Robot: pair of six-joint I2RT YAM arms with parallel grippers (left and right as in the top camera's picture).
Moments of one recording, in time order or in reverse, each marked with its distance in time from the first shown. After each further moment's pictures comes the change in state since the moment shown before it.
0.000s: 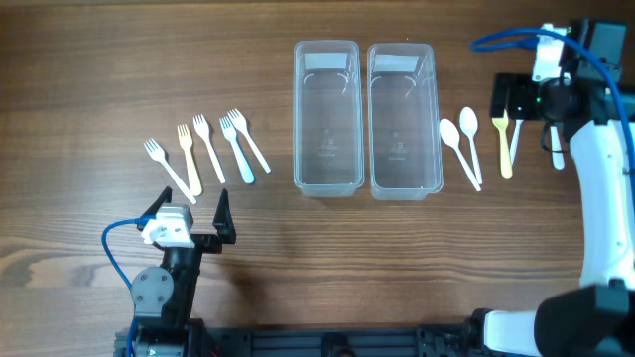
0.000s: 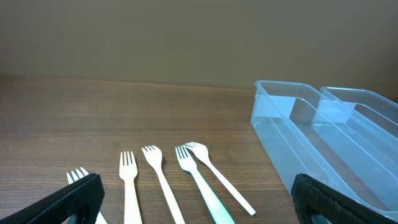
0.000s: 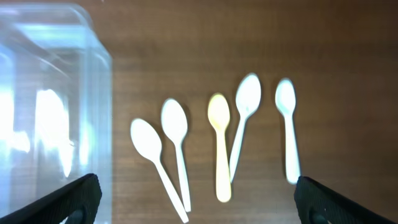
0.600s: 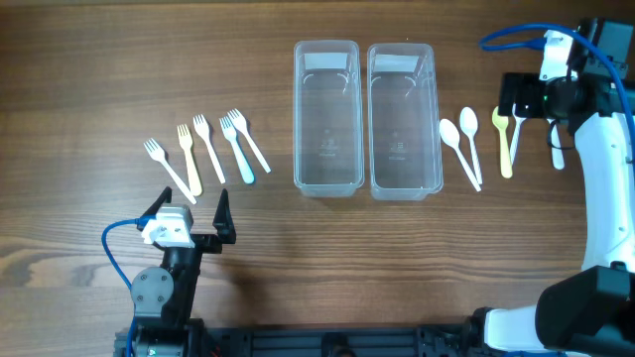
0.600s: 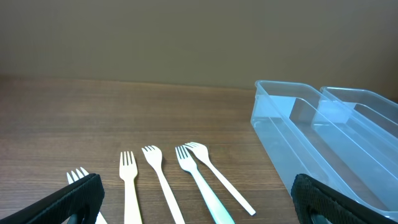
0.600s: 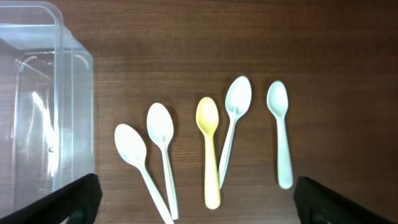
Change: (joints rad) left arm 0.000 0.000 0.000 0.000 0.000 0.000; right arm -0.034 0.037 0.000 0.046 -0.003 -0.045
